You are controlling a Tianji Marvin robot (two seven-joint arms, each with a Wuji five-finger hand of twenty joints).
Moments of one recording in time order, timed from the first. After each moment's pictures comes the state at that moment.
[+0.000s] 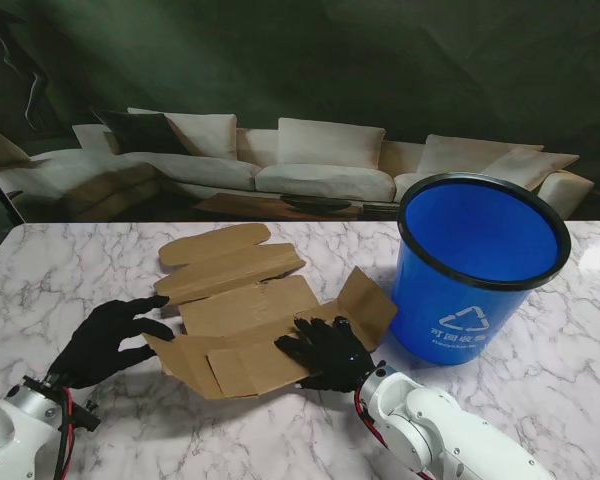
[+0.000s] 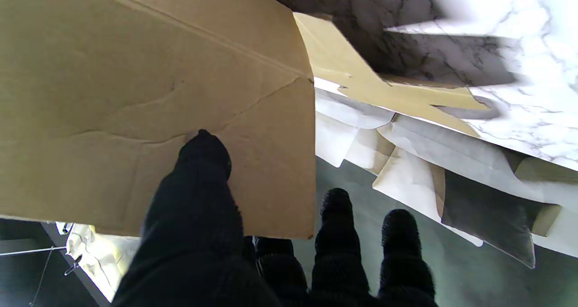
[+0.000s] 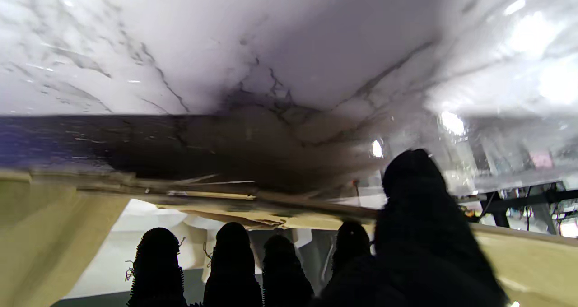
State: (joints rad) left arm 2.03 -1.10 -1.73 -1.82 0.68 -0.52 0.05; right arm -1.43 -1.05 0.78 -1.48 -1.00 -0.01 -0.08; left_hand 1.08 -0.22 0.00 0.00 0.75 -0.09 0.51 0.48 0.46 -0.13 0.18 0.17 0.43 0.08 0.15 0.33 0.05 0.20 0.49 0.44; right_hand 0.80 -0.11 0.09 -0.04 0.15 -0.12 0.04 0.50 0.19 0.12 -0.03 0.00 0.23 0.11 0.01 0.04 -0.10 0.34 0.58 0.02
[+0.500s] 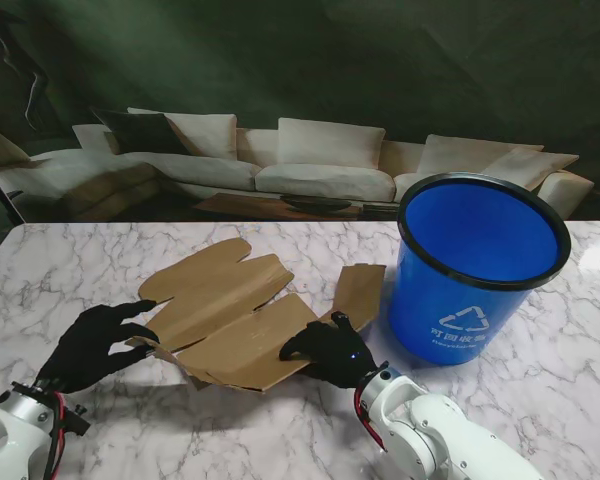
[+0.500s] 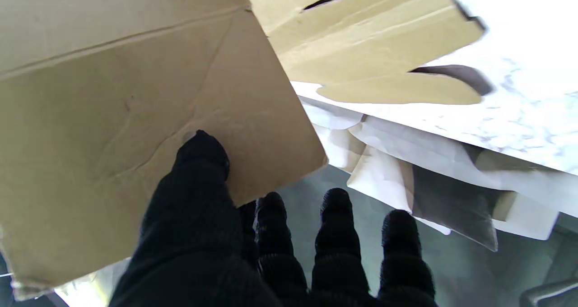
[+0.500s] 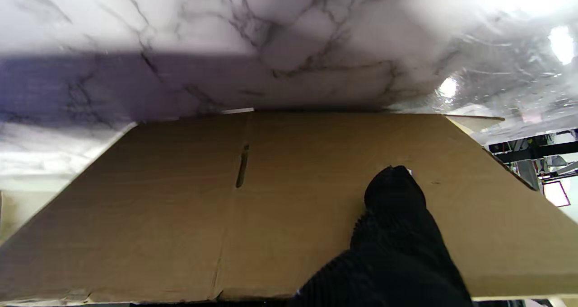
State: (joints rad) left arm 2.05 -1.10 -1.76 -1.82 0.74 -0.47 0.07; right arm -1.53 -1.07 0.88 -1.58 -1.05 -0.04 -0.14; left_hand 1.08 -0.22 0.00 -0.01 0.79 -0.06 0.55 0.50 0.46 -0.13 0.18 0.17 0.43 0.08 0.15 0.33 0.05 0.20 0.48 0.46; right_hand 0.93 0.04 -0.05 -0.05 0.33 -0.30 0.77 0.33 0.55 -0.03 0.55 0.31 0.49 0.05 0.14 0.14 0.04 0.33 0.61 0.05
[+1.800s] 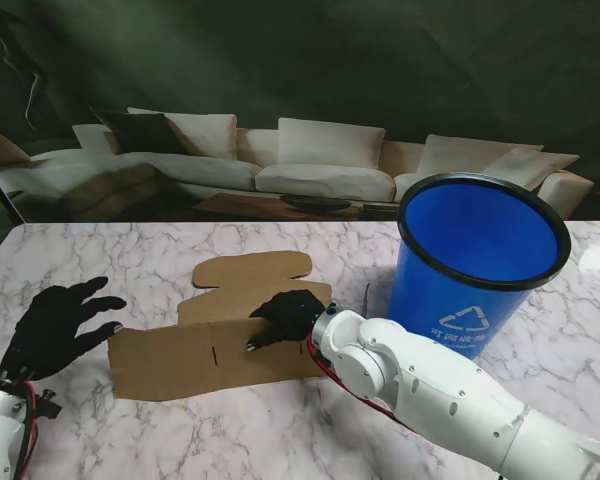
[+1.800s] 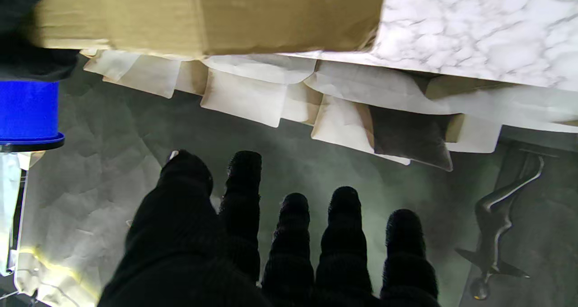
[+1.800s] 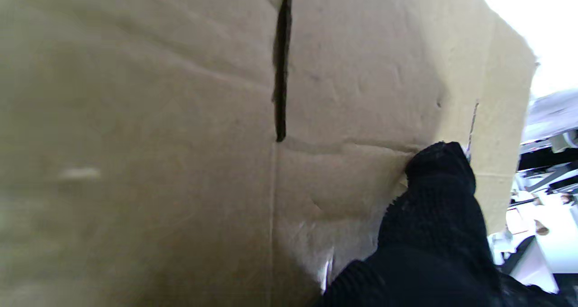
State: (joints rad) left arm 2.05 -1.11 -1.84 -1.82 0.89 -0.42 0.21; right arm -1.03 -1.14 0.48 -1.37 -0.73 0.02 0.02; left_hand 0.97 -0.12 0.01 -0.01 0.64 0.01 0.31 0.50 0.46 0.08 0.15 0.18 0.43 0.15 0.16 0.37 0.06 0.24 0.45 0.50; right_hand 0.80 -0.12 -0.10 -0.07 0.72 -0.25 0.88 0.25 1.29 0.00 0.99 0.59 1.26 0.10 1.23 0.58 0.79 0.30 1.62 0.51
